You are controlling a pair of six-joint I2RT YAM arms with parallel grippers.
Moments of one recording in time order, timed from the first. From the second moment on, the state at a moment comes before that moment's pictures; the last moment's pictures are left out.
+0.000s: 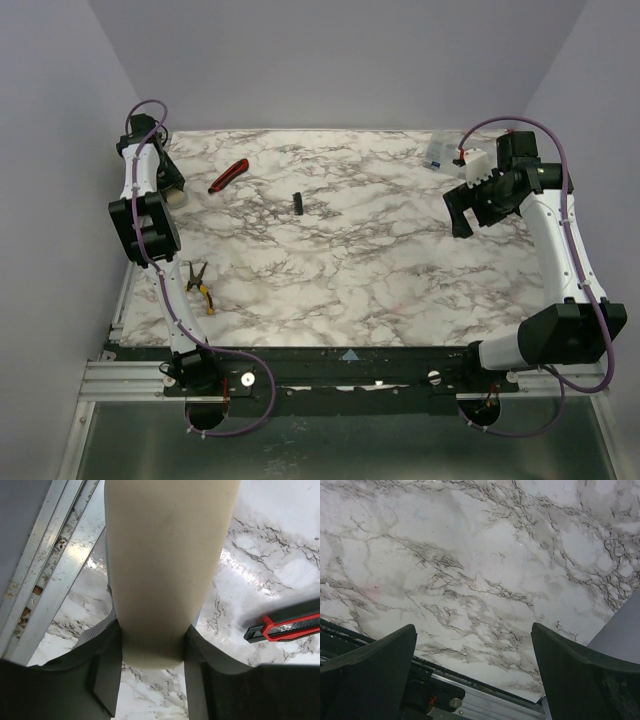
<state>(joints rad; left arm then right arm) 0.31 2.40 2.23 -1.00 -0.06 -0.36 -0.01 1.42 1.49 -1.20 -0.19 -0.49</state>
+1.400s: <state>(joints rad) -0.18 1.88 1.37 -1.02 -0.09 -0.04 -0.01 1.32 1.36 -1.19 -0.20 -0.52</state>
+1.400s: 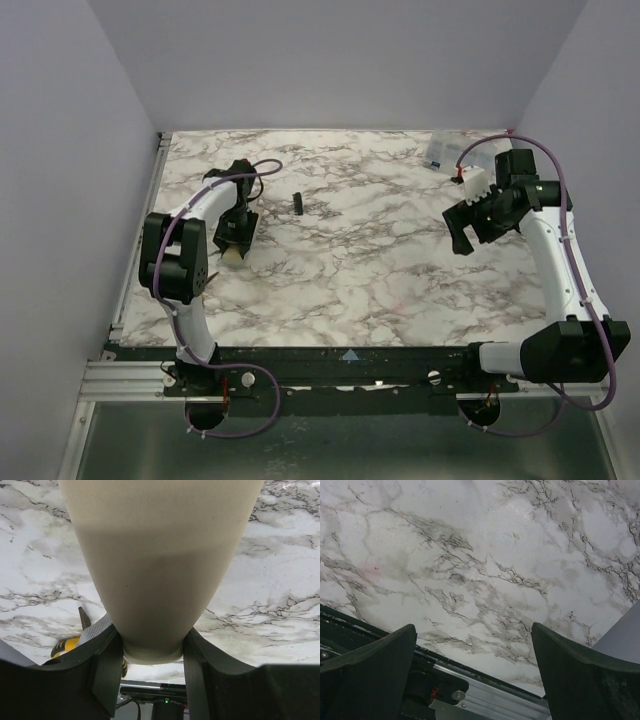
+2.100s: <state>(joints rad) -0.46 1.99 1.52 -1.17 0.00 0.00 -0.01 1.21 1.26 -1.19 -0.17 -0.50</state>
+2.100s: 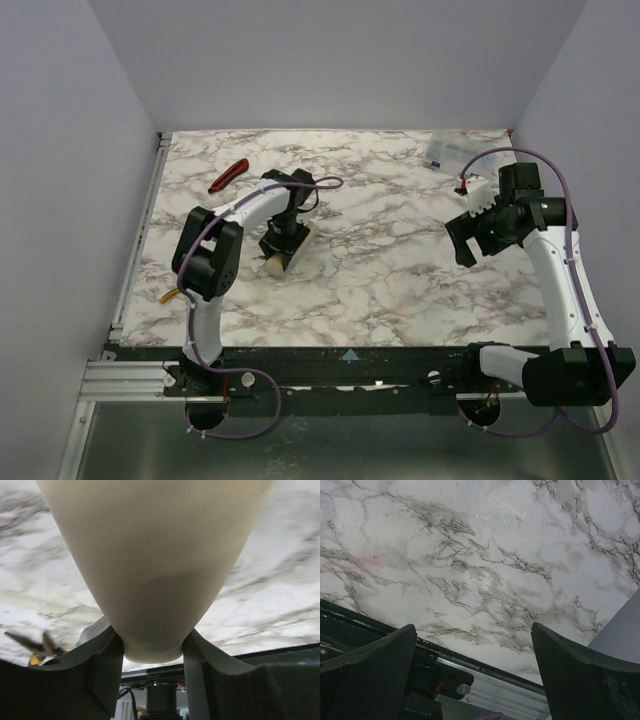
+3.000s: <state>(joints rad) -0.86 2.12 1.75 -0.98 0.23 -0.27 -0.01 1.14 1.21 -1.21 -0.22 -0.47</state>
